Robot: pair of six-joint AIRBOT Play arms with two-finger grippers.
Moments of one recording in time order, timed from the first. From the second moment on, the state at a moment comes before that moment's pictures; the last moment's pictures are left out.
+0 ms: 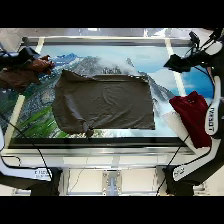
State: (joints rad) left arm 0.38 -1.49 1.64 0.97 -1.02 -1.36; right arm -0.25 -1.73 1.91 -1.06 1.39 1.39
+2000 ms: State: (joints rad) left arm 0.61 -1.33 0.48 0.46 -1.05 -1.06; right arm -0.40 -0.88 0.51 -0.73 1.20 1.37
